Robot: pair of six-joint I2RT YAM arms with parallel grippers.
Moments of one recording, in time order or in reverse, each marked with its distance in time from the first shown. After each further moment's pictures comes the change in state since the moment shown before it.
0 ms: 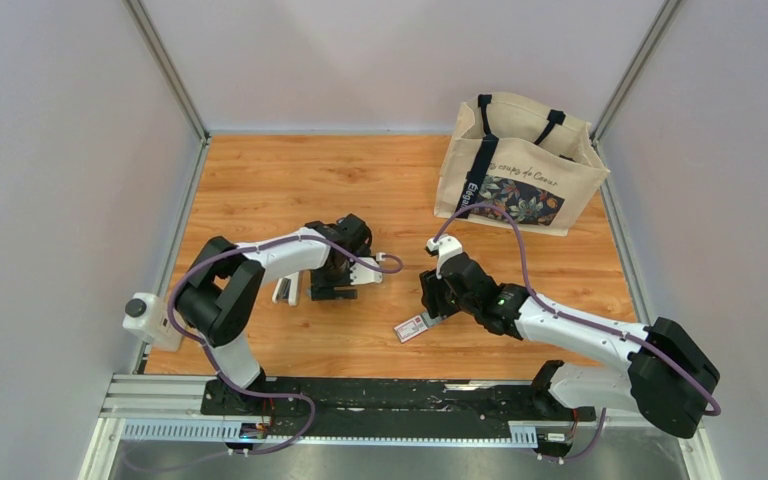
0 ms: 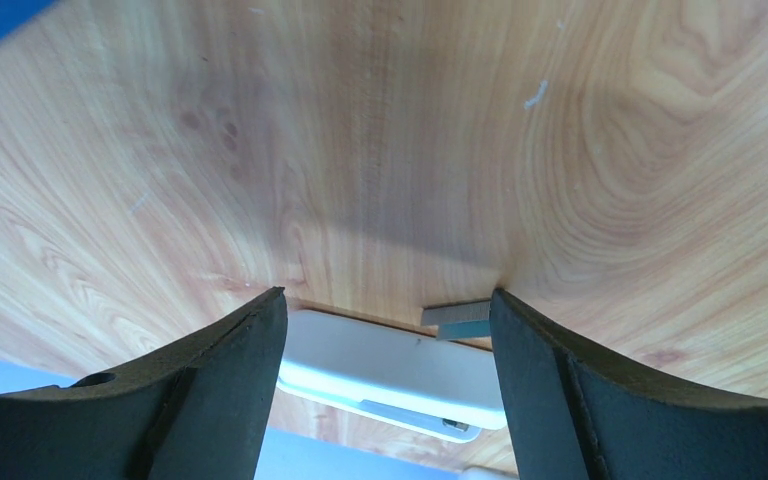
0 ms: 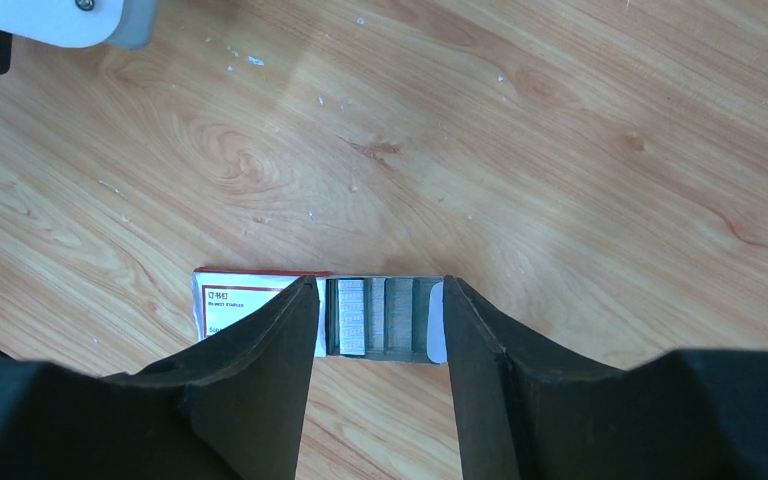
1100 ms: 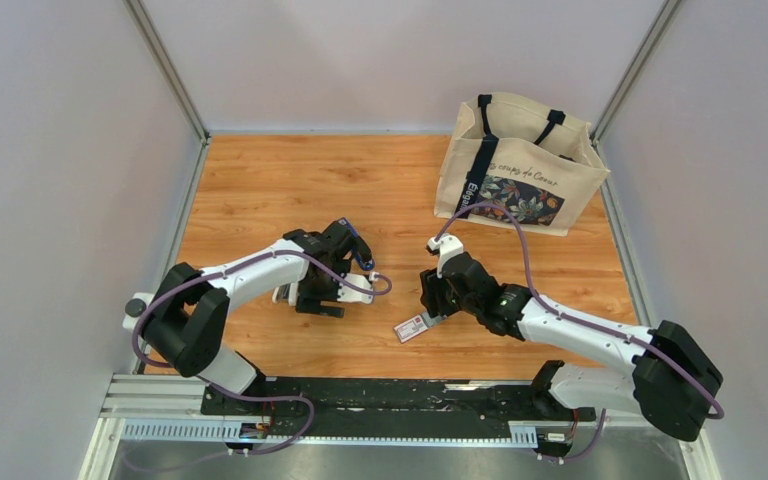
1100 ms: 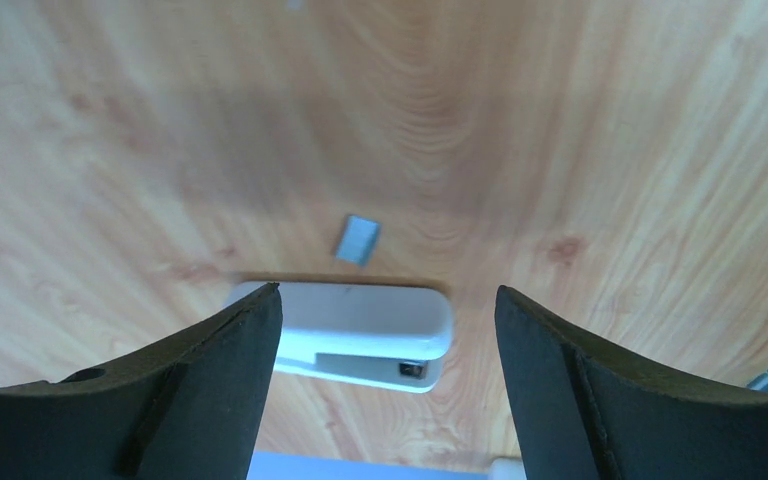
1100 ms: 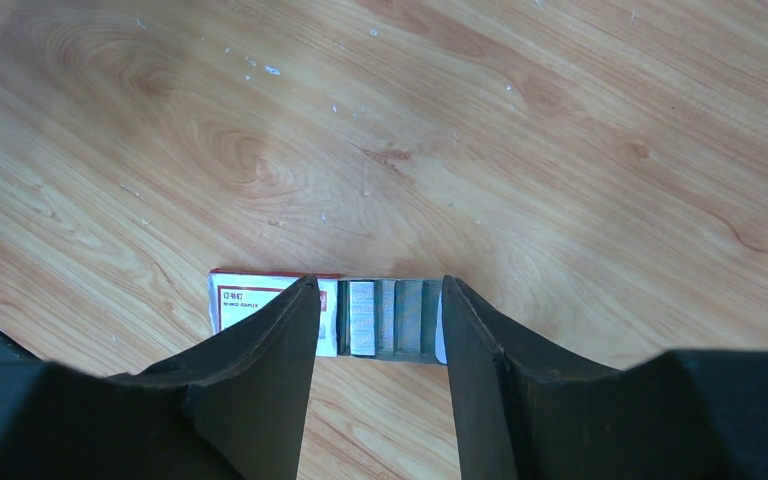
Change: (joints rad) left arm 0.000 -0.203 -0.068 -0.104 0.144 0.169; right arm 0.000 -0.019 0.000 0.004 -0.012 0.006
